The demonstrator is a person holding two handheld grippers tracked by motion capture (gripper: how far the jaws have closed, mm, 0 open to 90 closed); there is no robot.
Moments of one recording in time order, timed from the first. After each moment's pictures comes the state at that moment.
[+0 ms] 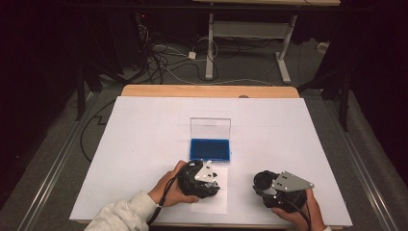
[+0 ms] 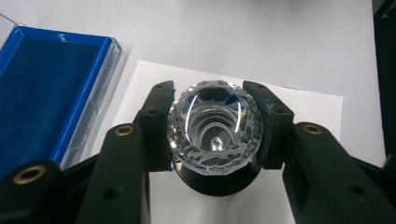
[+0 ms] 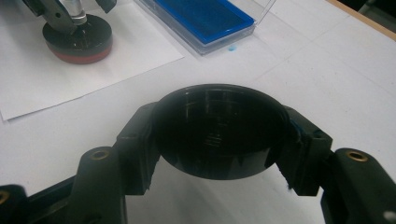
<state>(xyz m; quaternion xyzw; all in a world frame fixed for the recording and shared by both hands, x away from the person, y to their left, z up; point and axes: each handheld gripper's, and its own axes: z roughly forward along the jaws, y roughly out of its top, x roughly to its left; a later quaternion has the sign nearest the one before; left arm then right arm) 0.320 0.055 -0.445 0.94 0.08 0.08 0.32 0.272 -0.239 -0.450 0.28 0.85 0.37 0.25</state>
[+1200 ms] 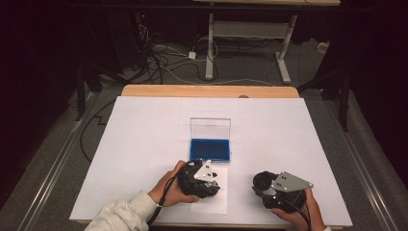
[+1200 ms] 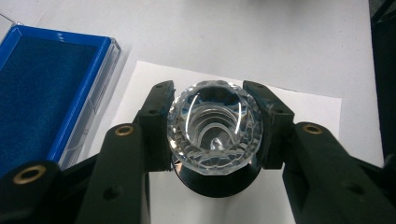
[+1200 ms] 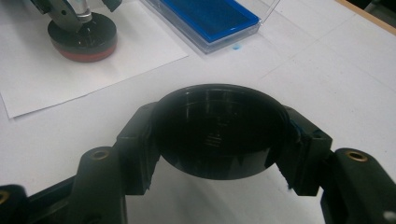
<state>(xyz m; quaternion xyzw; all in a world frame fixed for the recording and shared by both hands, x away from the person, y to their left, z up) 0.322 0.057 -0.446 0.94 0.08 0.07 0.33 0.271 -0.238 -0.450 0.28 0.85 0.37 0.25</state>
